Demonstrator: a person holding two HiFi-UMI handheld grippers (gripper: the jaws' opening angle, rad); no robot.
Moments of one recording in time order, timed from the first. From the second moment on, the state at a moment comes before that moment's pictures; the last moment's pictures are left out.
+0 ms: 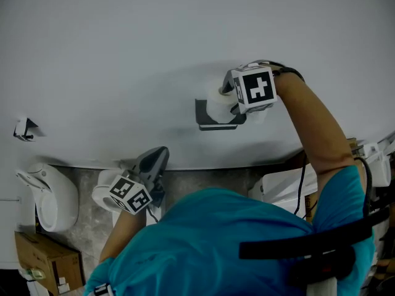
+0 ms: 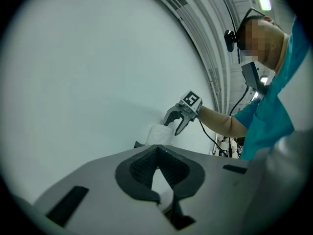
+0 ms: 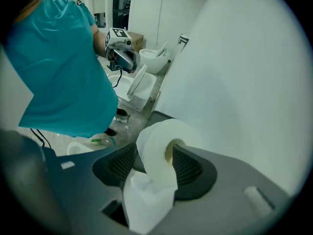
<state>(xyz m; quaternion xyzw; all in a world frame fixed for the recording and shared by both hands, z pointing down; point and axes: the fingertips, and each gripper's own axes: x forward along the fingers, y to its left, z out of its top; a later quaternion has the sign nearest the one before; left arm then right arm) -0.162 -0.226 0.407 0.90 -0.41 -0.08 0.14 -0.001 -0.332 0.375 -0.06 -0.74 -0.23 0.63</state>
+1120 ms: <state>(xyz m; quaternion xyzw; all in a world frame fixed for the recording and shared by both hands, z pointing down) -0.167 -0.225 0.408 0.90 -0.41 -0.09 0.14 0.010 -0.331 0.383 -0.06 -0.75 -0.20 0.63</state>
